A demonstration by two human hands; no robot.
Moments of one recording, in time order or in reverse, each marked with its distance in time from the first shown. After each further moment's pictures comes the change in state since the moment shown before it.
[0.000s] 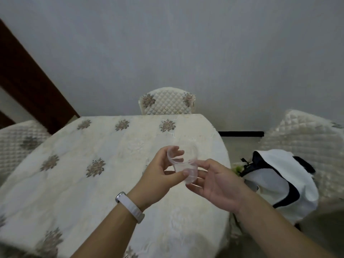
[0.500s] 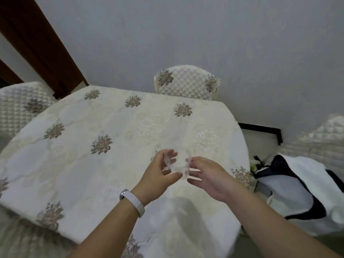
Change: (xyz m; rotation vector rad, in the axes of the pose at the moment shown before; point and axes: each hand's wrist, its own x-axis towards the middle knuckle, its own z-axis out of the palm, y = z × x) left_hand 0.027 -0.106 -0.058 -0.017 0.162 -0.193; right_hand 0.117 0.028 0.007 -0.417 0.154 0.038
